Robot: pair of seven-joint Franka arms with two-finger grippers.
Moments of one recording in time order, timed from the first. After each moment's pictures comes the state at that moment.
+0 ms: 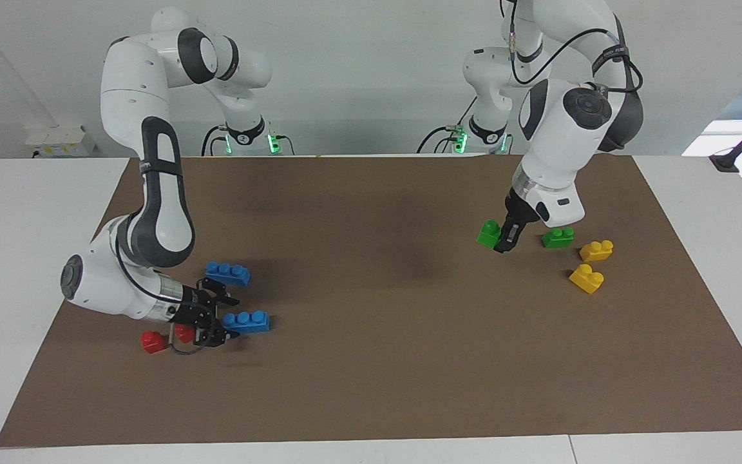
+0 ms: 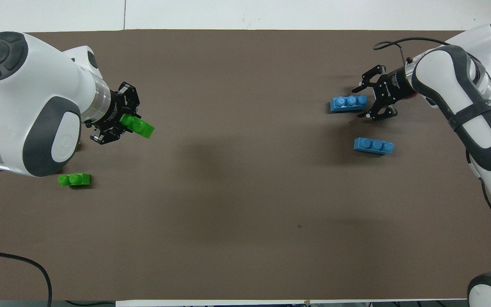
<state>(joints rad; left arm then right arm) -0.14 0.17 -0.19 -1.70 -0.04 1.90 -1.35 -0.21 0.71 0.20 -1.42 0.43 1.91 1.22</state>
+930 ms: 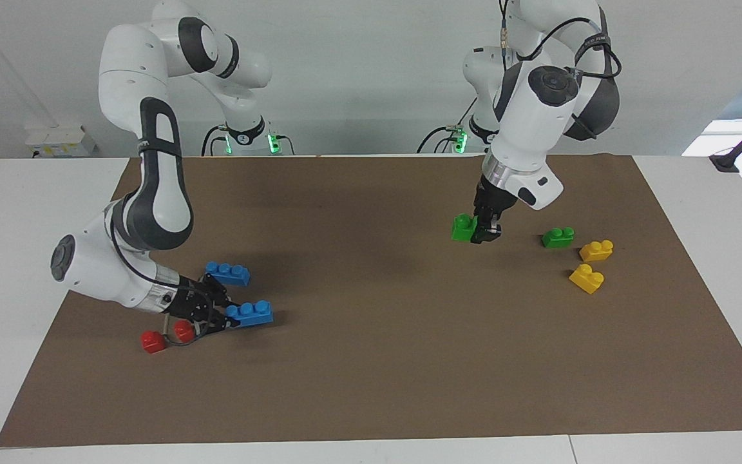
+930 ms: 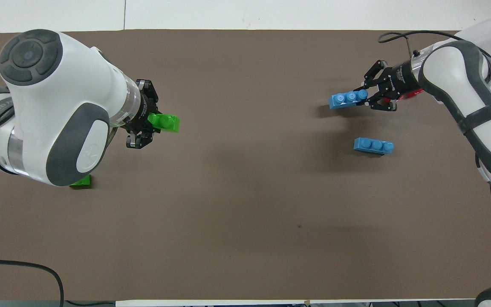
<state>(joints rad) -0.19 0.17 -0.22 -1.66 -0.04 1.89 -1.75 -0.20 0.64 0.24 -1.41 0.43 1.92 1.30</state>
